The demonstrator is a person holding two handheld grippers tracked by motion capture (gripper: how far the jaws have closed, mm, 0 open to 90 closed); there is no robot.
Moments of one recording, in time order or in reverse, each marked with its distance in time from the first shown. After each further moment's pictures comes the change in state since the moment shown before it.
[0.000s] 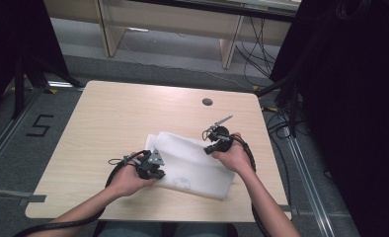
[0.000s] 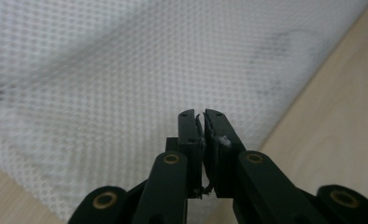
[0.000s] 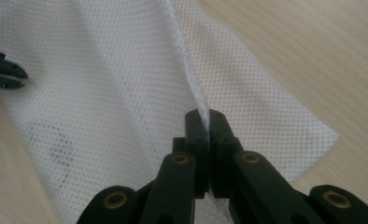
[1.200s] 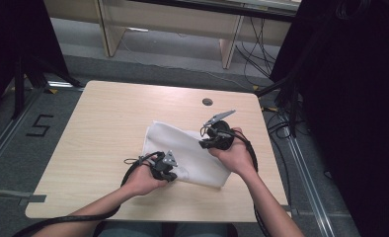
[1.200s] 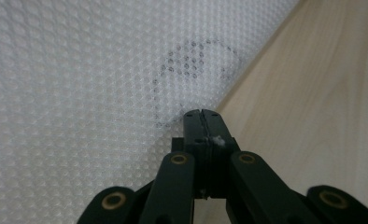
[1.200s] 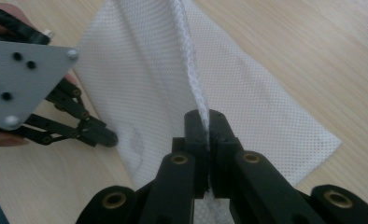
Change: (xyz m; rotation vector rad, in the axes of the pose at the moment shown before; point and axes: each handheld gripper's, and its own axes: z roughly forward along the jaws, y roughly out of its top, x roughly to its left) left arm -0.003 0.018 0.033 0.018 -0.029 -0.034; right arm 0.033 0.016 -0.047 -0.118 0.024 -0.057
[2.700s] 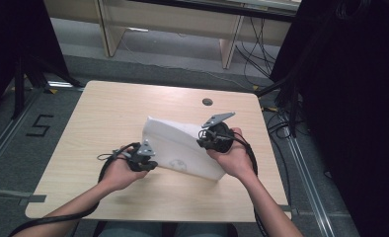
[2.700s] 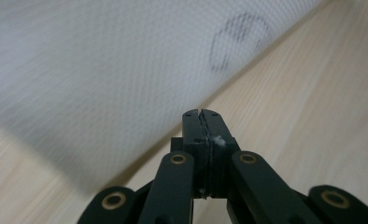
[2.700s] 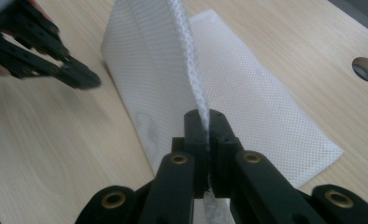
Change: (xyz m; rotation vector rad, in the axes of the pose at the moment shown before) left arm 0.030 -0.041 -0.060 -0.099 0.129 -0.095; right arm 0.014 -0.001 -0.008 -0.089 -0.046 -0.084
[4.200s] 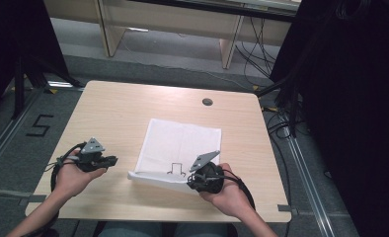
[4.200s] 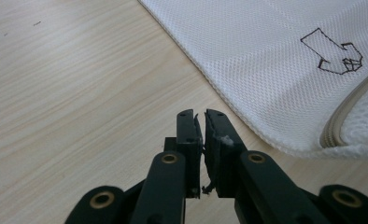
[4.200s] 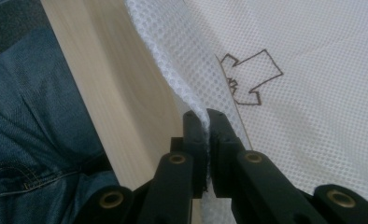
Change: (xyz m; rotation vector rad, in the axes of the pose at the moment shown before) left arm 0.048 -0.068 -0.066 -0.095 0.143 -0.214; right arm 0.072 -0.058 0.010 0.156 0.173 -0.118
